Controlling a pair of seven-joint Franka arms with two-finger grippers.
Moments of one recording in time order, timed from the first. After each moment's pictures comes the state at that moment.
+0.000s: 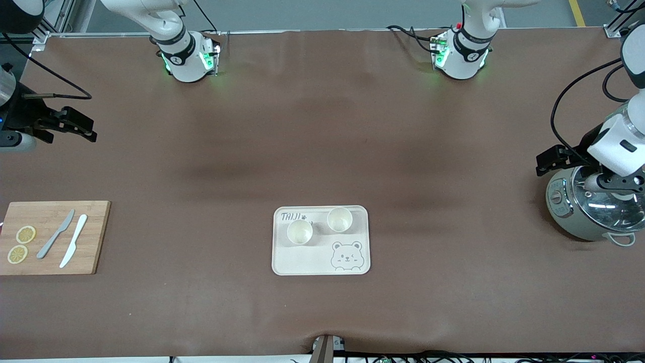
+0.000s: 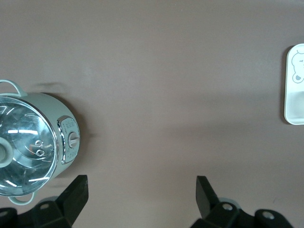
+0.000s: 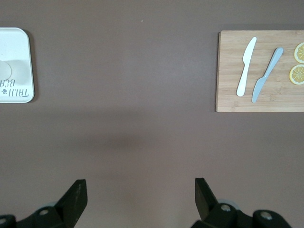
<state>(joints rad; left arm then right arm) -0.02 0.14 -0.03 -1.55 0.02 1.71 0.00 0.11 -0.04 -0.12 -1.66 0.00 1.60 -0.02</state>
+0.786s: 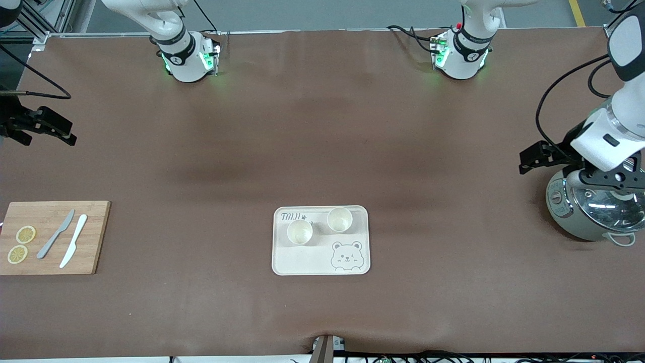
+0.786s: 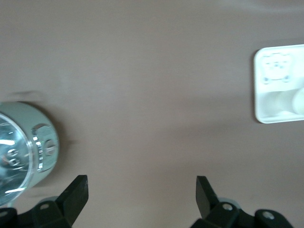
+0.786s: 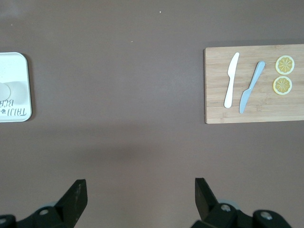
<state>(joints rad) 0.01 0.13 -0.13 -1.54 -0.04 1.72 -0.01 0.06 -0.04 -0.11 -1.63 0.00 1.64 -0.03</state>
